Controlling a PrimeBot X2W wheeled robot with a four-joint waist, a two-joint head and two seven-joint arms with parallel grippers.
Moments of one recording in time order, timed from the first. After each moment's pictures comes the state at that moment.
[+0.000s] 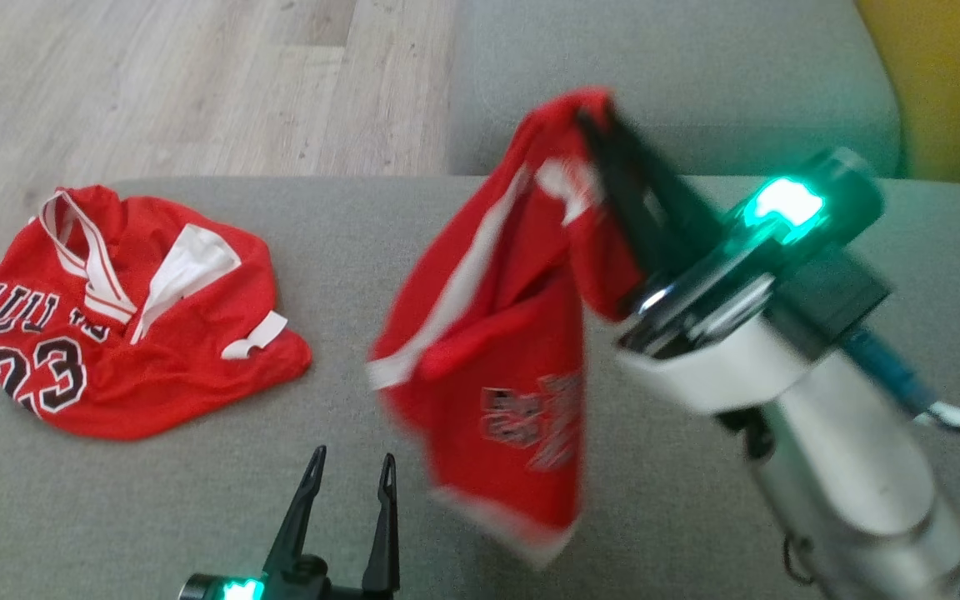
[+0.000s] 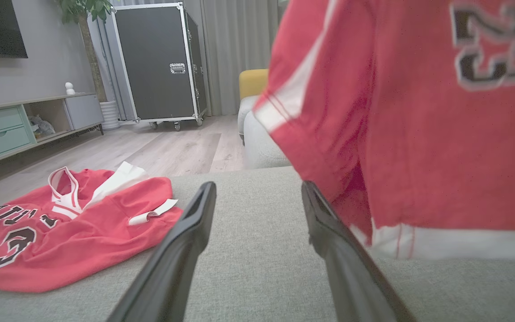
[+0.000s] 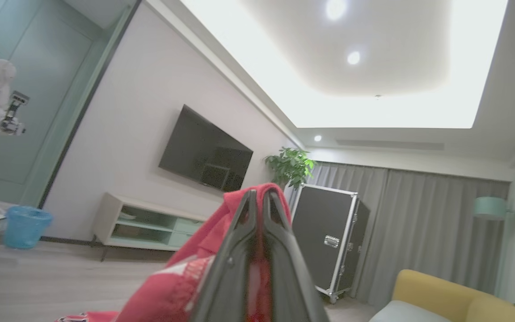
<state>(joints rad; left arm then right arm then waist) 0.15 0.06 -0.38 0.11 -0.06 0.18 -0.25 -0.46 -0.13 0.48 -0.01 0.11 0.13 -0.26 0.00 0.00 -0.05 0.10</state>
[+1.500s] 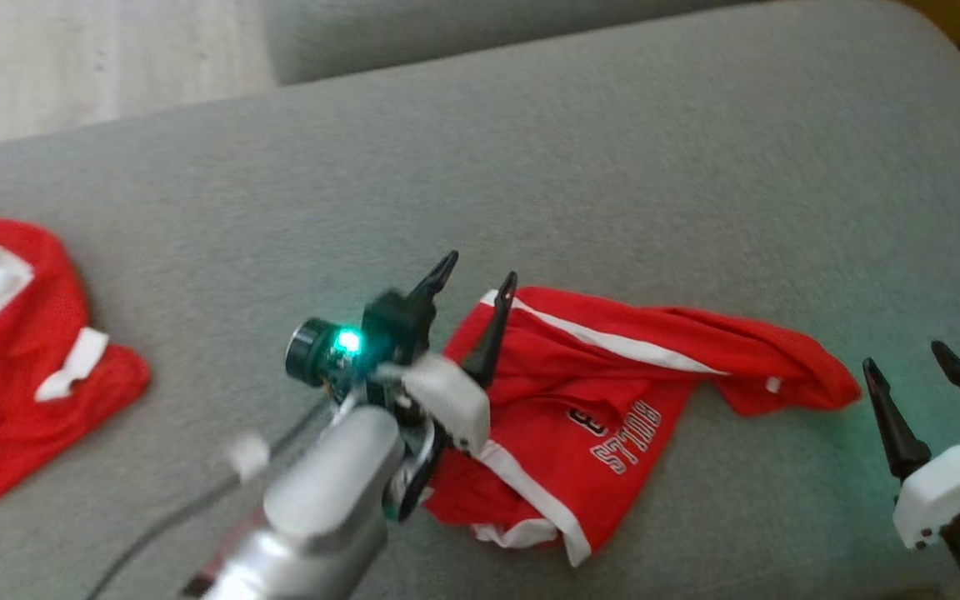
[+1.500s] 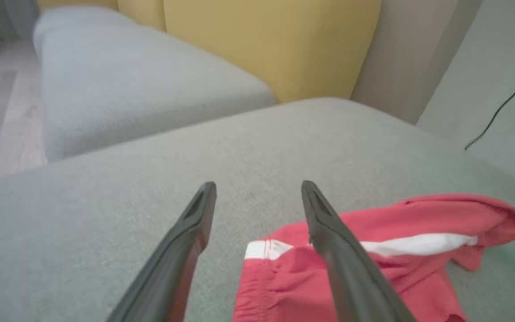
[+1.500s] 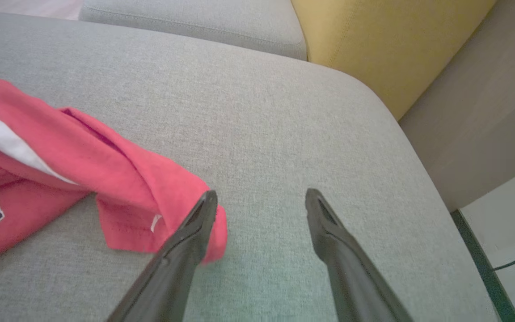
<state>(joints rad) -0.53 0.05 -0.76 0.55 -0.46 0.07 -0.14 0.04 -0.38 0.01 0.14 0.14 0.13 0.09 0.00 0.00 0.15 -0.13</state>
